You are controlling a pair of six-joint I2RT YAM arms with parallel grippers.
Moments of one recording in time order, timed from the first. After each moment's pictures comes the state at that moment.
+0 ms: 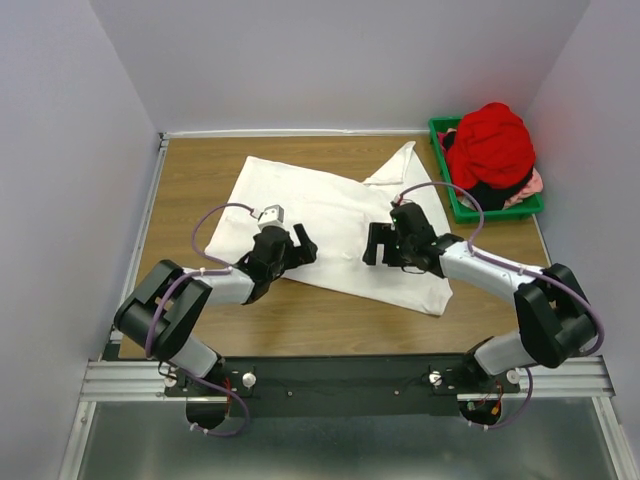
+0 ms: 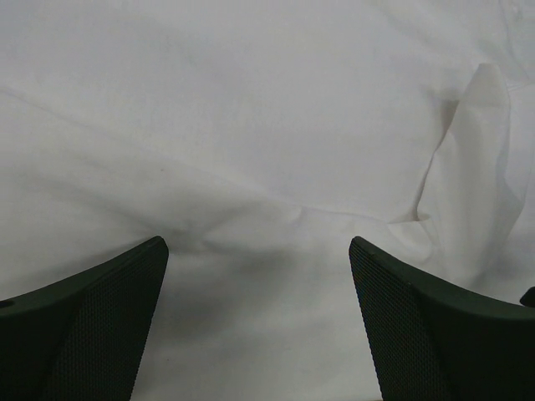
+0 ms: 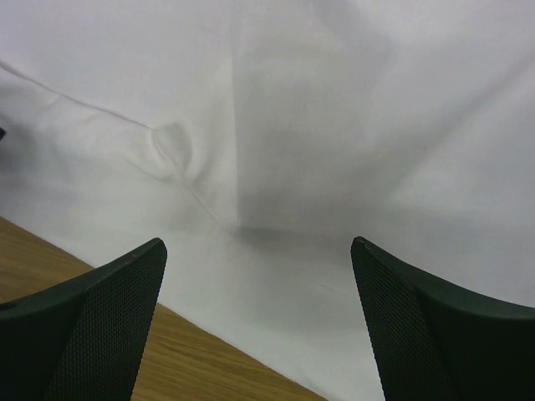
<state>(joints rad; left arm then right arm) -0.57 1.53 0.52 0.46 -0.14 -0.68 0.56 1.45 0.81 -0.20 0.03 0.51</state>
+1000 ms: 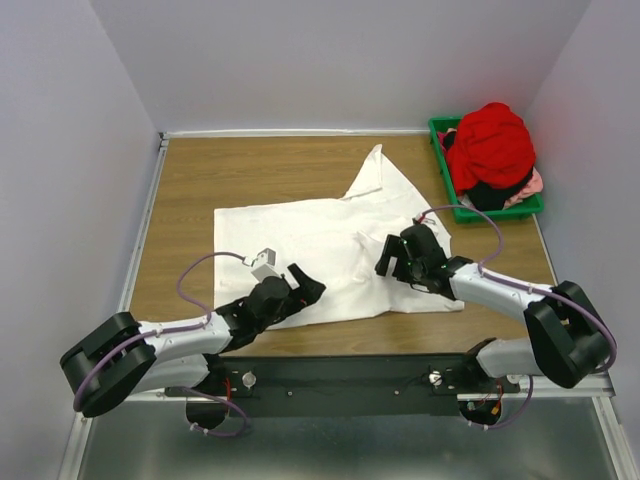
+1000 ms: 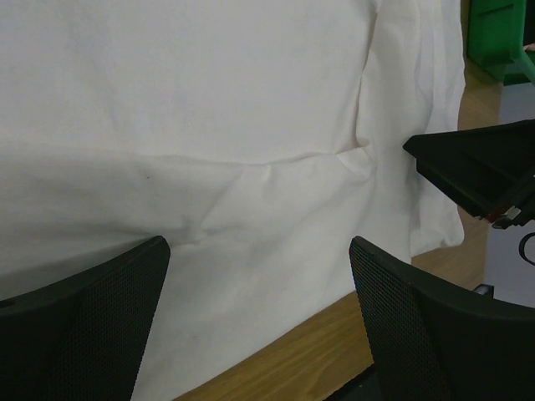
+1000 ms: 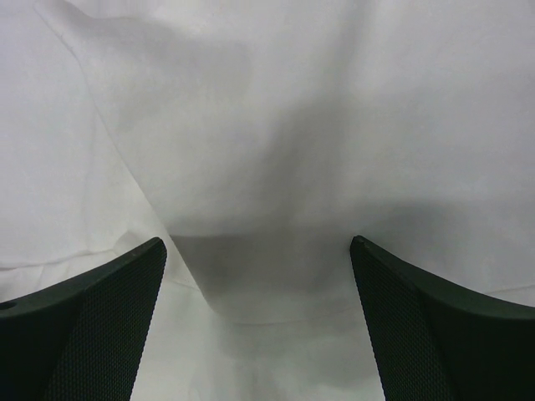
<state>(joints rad) -0.90 1.13 0.21 0.36 -0.29 -1.15 0.56 1.36 0.59 -0.11 0.16 0.70</state>
